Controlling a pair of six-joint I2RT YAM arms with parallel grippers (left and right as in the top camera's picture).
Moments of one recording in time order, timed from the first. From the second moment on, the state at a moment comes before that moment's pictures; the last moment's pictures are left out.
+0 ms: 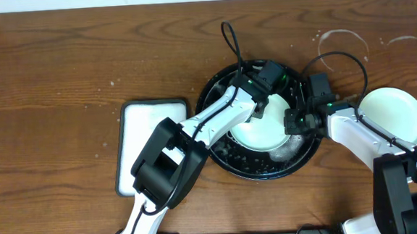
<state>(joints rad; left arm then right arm) -0.76 2.17 1.64 -0.76 -0.31 -0.44 0.19 1.65 0.84 -0.45 -0.10 0.24</state>
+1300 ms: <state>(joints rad) -0.69 2.07 1.53 -0.64 0.15 -0.48 0.19 1.65 0.84 -0.44 -0.08 0.24</state>
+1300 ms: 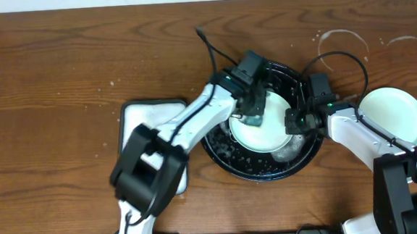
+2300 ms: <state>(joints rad) -0.74 2.17 1.53 -0.34 -0.24 -0.09 0.19 1.65 0.84 -0.43 -0.08 0.25</state>
